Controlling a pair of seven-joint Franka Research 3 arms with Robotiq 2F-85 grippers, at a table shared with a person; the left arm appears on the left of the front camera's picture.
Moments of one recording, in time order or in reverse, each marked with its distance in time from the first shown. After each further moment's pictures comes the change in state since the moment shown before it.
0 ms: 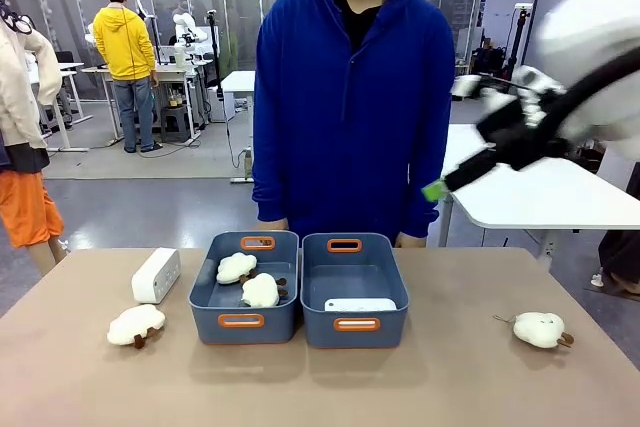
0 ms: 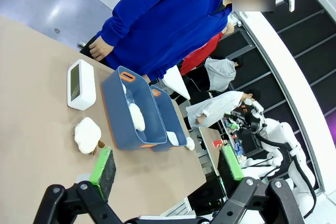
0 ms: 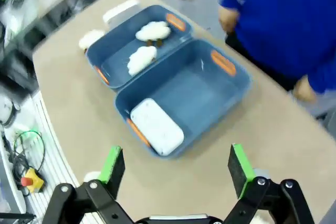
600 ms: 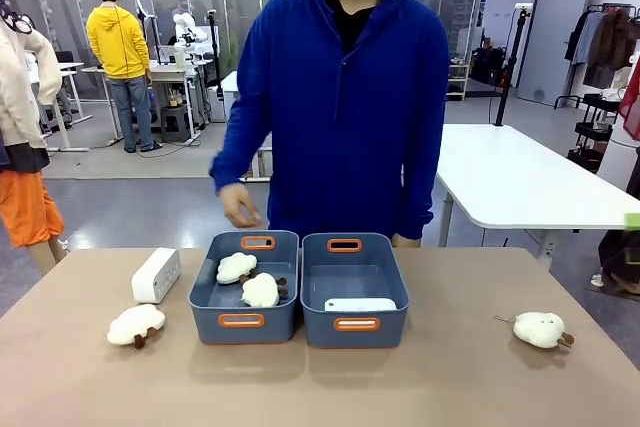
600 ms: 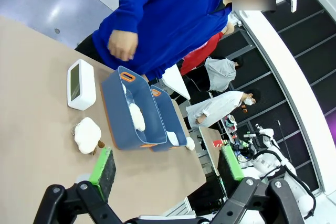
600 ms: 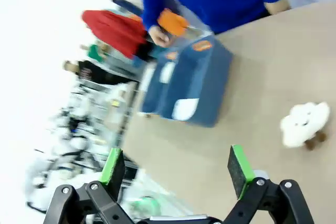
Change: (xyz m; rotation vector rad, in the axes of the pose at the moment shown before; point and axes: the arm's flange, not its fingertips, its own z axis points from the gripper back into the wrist) left arm 0.000 0.000 0.000 0.000 0.000 0.000; right arm -0.217 -0.064 0.151 0.271 -0.410 -0.752
